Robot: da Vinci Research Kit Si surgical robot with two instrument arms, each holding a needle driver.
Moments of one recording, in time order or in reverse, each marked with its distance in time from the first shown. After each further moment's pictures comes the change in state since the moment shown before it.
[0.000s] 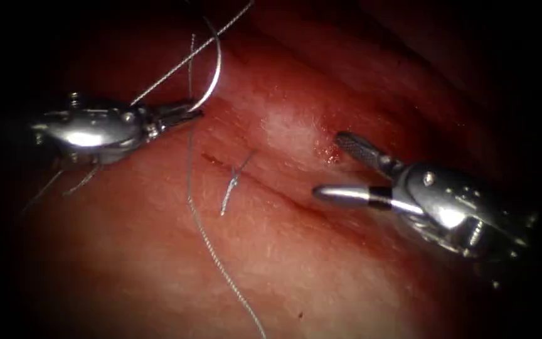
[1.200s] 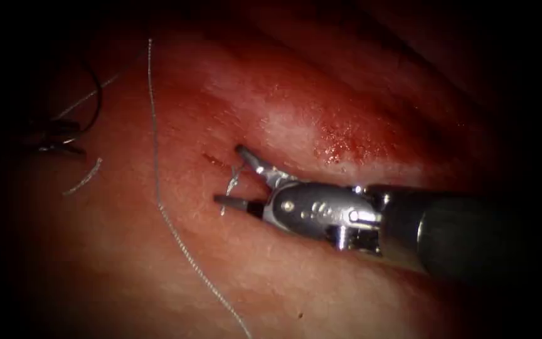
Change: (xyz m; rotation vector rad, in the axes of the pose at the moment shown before) right arm -0.008 -0.002 0.014 -0.167 -0.036 -0.600; left arm -0.017 -0.010 -0.009 -0.149 -0.514 -0.156
